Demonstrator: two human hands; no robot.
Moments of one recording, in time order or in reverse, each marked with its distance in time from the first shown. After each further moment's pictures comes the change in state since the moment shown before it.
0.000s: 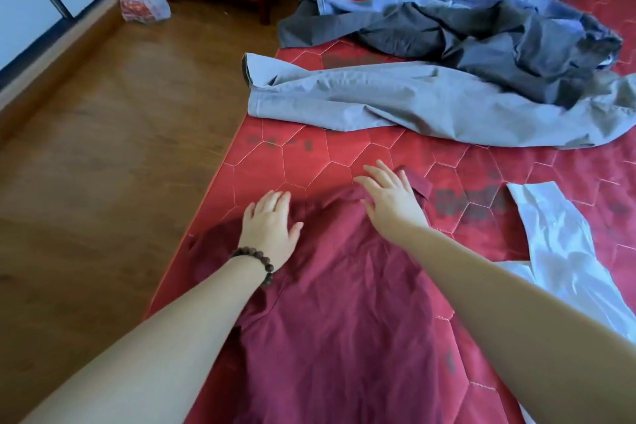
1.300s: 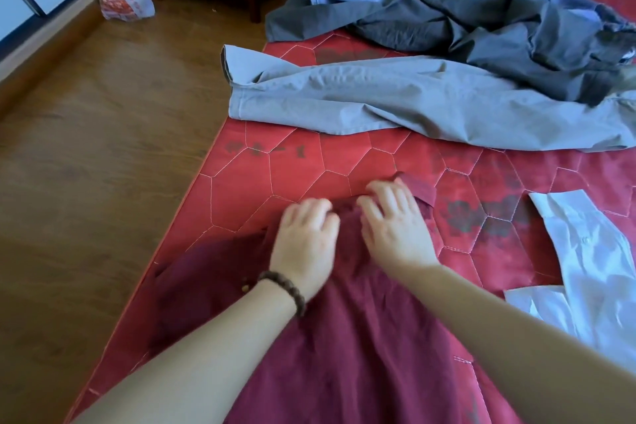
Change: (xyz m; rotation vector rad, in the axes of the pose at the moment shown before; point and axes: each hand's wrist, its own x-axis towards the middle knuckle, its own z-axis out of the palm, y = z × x) left_hand 0.031 0.053 0.037 0.060 0.396 0.361; right_hand 0.000 0.011 0.032 -0.159 0.333 -0.163
